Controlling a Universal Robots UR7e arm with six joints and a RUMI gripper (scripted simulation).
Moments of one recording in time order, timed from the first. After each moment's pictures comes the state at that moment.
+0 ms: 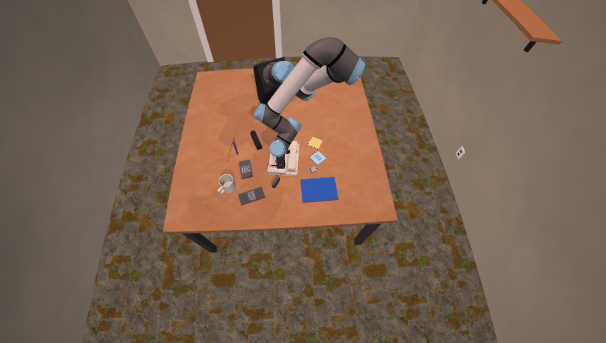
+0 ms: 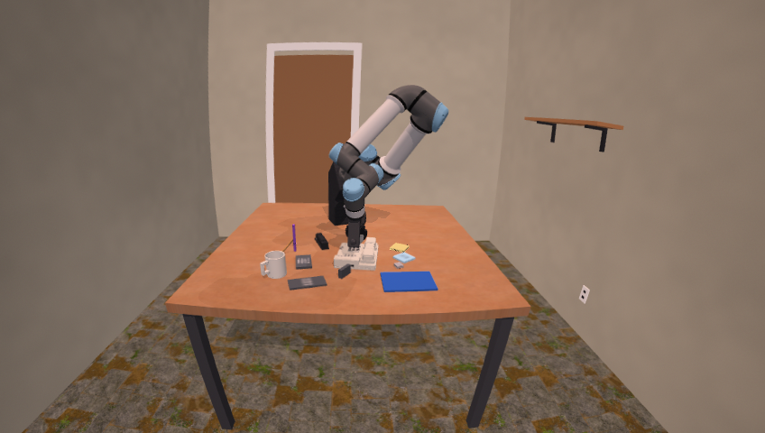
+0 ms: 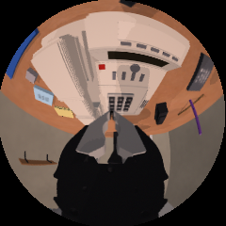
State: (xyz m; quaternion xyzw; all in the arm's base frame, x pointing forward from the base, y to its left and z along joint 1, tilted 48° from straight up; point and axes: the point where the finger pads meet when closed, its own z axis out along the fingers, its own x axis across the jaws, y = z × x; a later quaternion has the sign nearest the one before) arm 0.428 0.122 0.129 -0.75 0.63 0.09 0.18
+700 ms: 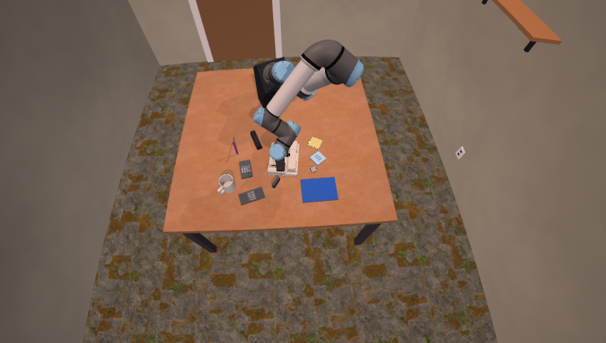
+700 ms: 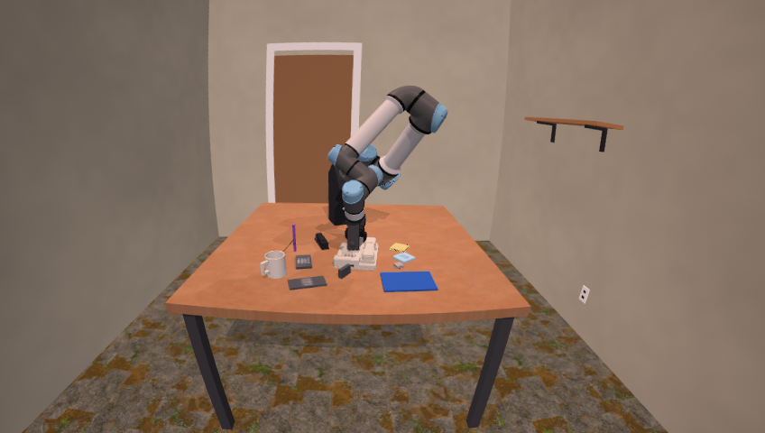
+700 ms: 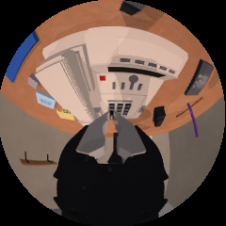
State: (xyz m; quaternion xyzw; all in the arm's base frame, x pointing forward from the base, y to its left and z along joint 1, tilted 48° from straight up) arm 0.443 0.123 0.136 -0.75 0.63 0.09 0.18
